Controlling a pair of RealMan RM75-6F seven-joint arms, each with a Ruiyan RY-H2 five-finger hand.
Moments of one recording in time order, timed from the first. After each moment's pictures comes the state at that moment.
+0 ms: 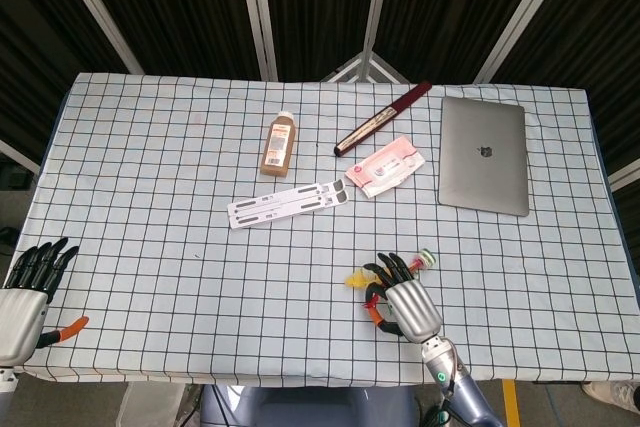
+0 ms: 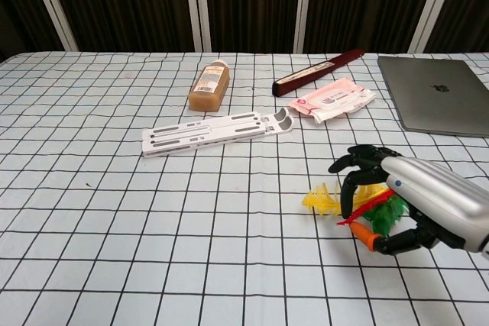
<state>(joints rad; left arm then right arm) -0.04 -1.16 0.04 -1.58 1.66 1.57 0.04 0.30 -1.71 0.03 -1.45 -1.61 1.22 -0.09</state>
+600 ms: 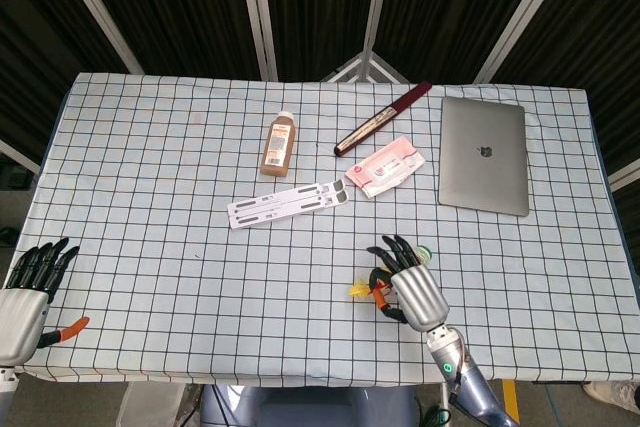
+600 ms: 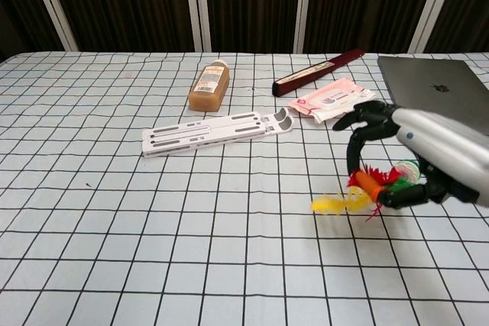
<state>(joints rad) -0.04 -1.16 0.04 -1.58 1.65 1.56 0.04 0.33 -1.62 0.09 -1.58 -1.60 1.26 -0.14</state>
